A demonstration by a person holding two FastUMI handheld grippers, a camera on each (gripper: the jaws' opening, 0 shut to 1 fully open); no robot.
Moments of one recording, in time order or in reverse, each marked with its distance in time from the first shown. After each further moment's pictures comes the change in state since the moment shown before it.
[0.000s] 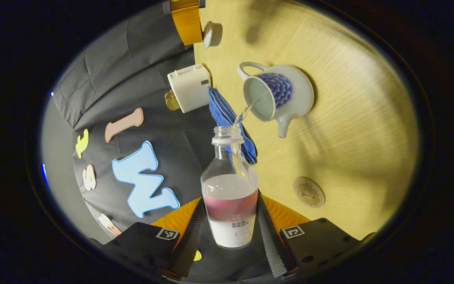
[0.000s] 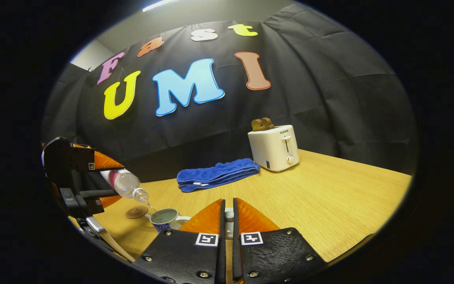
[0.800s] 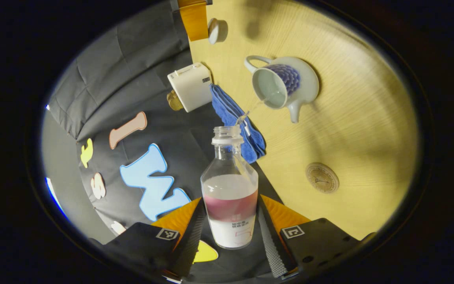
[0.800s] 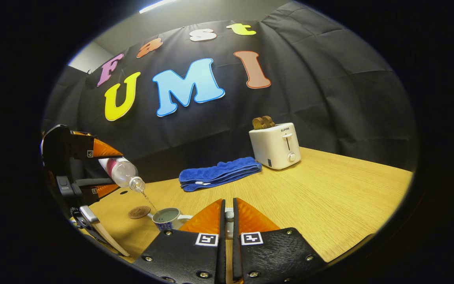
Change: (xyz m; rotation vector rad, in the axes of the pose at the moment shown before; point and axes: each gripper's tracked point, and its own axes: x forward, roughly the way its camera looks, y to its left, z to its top) left arm -0.007 0.028 -0.011 0.092 0.026 0.031; right arm -0.002 0.001 -0.003 0.017 0.006 0.017
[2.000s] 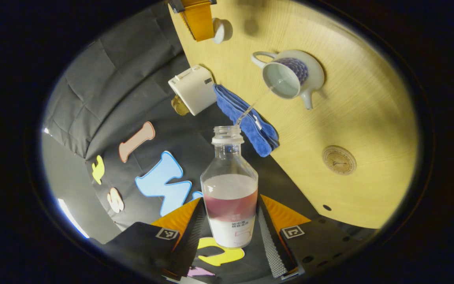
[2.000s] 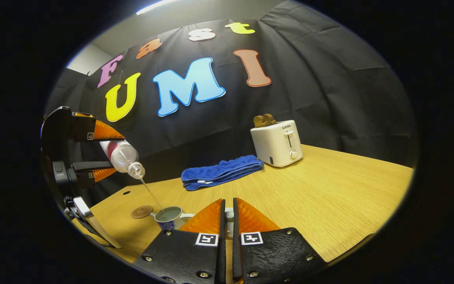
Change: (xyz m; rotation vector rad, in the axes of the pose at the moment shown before) left arm -0.008 0.028 -0.002 0.157 0.016 0.057; right arm -0.002 0.001 -0.003 0.017 0.006 0.016
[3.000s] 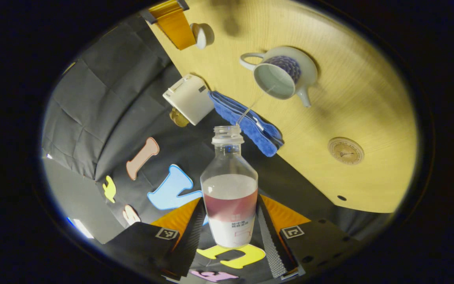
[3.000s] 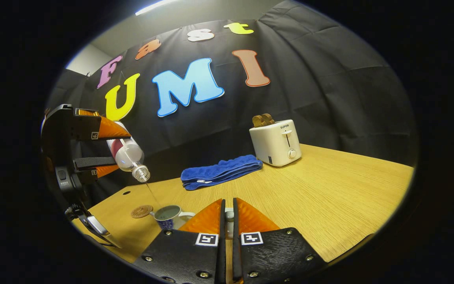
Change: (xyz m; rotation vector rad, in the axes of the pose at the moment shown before) left arm 0.000 0.009 0.012 0.135 -0.023 0.042; right arm -0.003 -0.003 -0.002 0.001 0.000 -0.003
